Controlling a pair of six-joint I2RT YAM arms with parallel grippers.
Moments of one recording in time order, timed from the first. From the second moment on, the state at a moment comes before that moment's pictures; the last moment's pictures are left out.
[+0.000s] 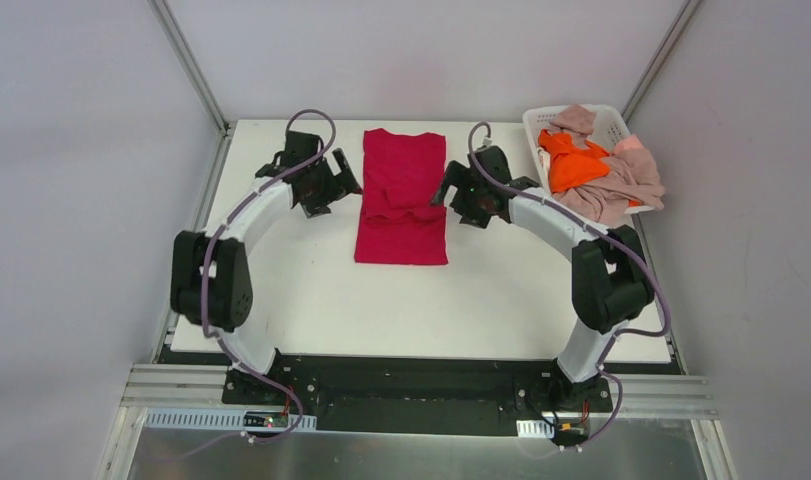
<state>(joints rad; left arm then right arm) -0.21 1.74 1.32 -0.47 0.14 -0.67 0.45 1.80 1.31 -0.37 -0.07 0.81</state>
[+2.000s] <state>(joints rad) -0.32 1.59 0.88 -0.38 0.10 -0.77 0.50 1.60 0.99 -0.30 -0.13 0.82</state>
